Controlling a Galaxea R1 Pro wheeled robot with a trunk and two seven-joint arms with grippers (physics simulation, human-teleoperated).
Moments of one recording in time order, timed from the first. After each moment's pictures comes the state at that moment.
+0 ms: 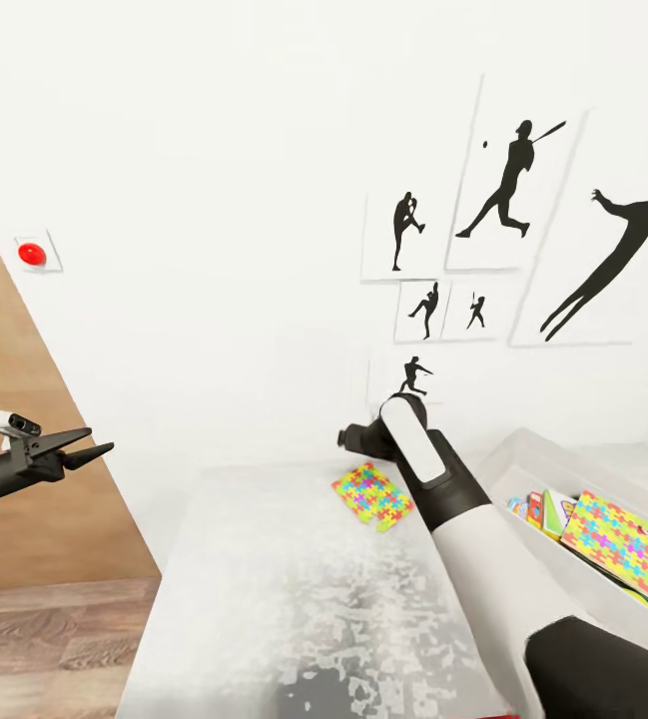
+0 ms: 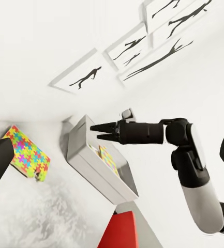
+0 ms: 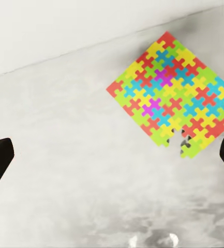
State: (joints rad) left arm -0.74 0.64 0.13 -0.77 0.53 0.89 -1.55; right arm -0.95 0.17 0.26 -1.03 -1.05 0.96 -0.93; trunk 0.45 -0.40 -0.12
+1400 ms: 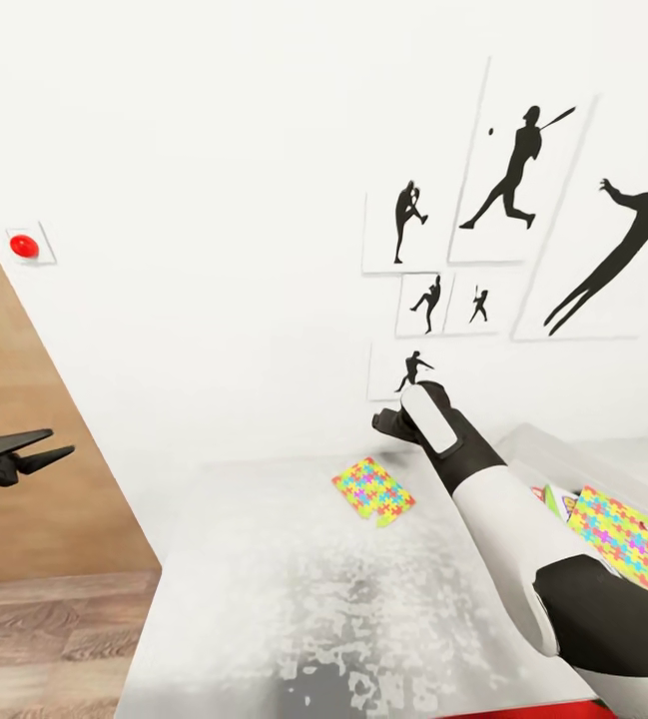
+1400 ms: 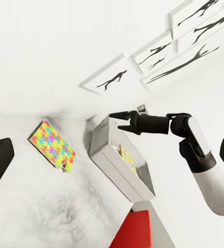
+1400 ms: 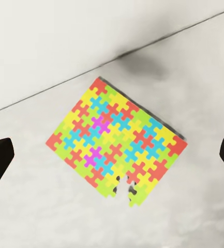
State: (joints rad) left arm -0.74 0.76 0.12 -0.72 0.53 0.89 -1.57; right arm -1.10 0.08 0.25 -0.75 -0.93 0.80 -0.80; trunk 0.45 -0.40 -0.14
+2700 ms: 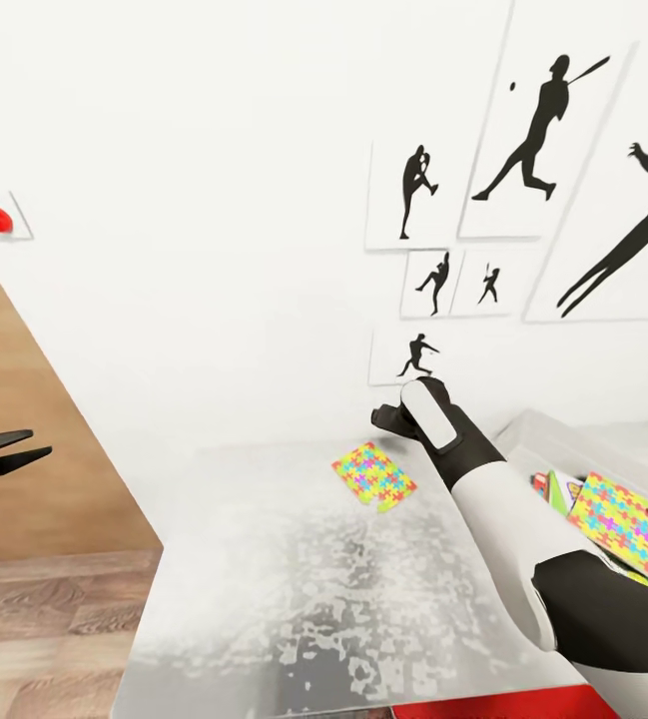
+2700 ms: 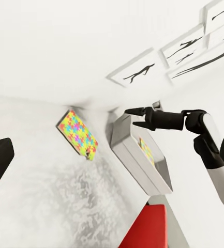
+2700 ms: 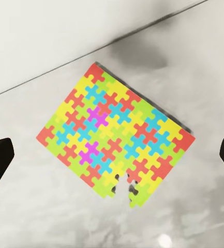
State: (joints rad) left arm -0.74 0.83 0.12 -0.72 0.52 0.89 -1.57; right arm -1.11 0.09 0.24 -0.75 -0.93 0.80 -0.80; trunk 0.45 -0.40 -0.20
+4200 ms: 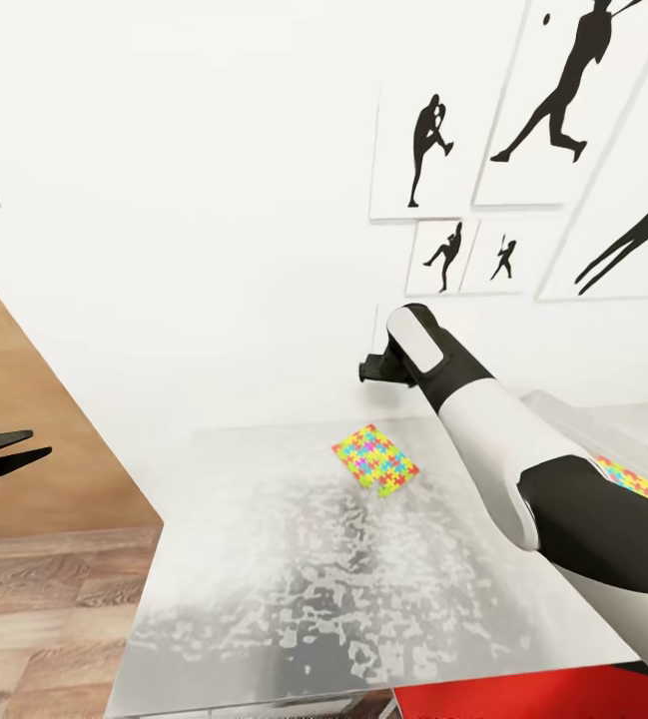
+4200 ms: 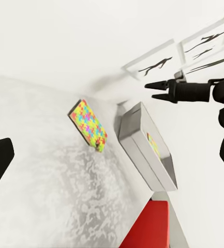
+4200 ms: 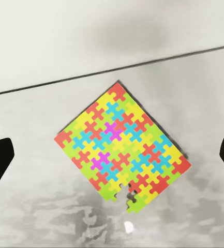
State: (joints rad) left arm -0.74 0.83 0.12 -0.72 0.51 0.88 -1.57; right arm -1.41 0.15 0.27 -0.56 -0.90 1.01 -0.78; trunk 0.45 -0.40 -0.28
